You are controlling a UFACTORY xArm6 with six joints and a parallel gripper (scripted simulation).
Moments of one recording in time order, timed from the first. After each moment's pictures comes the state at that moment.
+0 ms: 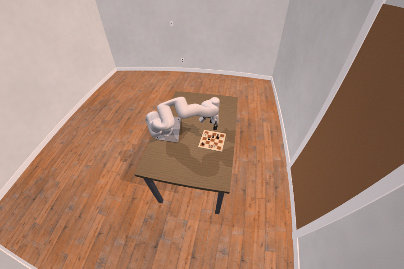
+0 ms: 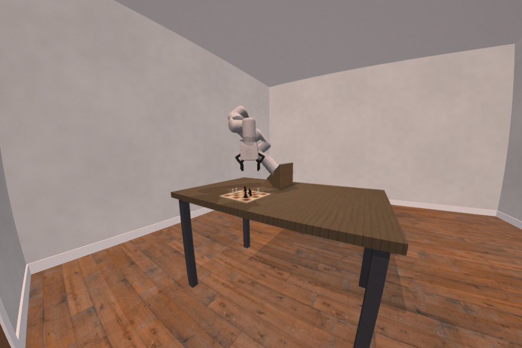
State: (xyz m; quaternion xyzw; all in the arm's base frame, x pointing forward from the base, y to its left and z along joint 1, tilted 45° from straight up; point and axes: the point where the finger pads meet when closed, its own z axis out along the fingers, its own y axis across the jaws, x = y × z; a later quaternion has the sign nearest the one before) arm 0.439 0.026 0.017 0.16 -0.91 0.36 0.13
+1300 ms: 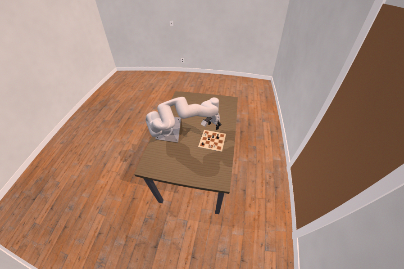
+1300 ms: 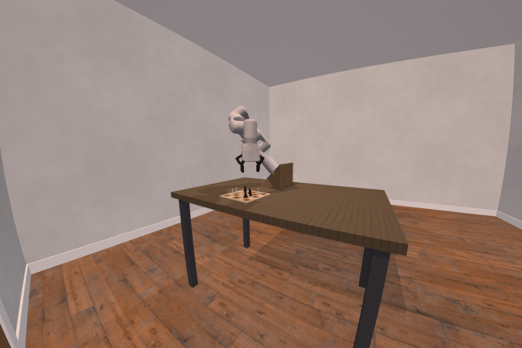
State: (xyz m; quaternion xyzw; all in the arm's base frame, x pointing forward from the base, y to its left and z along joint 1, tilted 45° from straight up) arm 0.440 0.022 0.011 0.37 -0.85 0.33 0.20
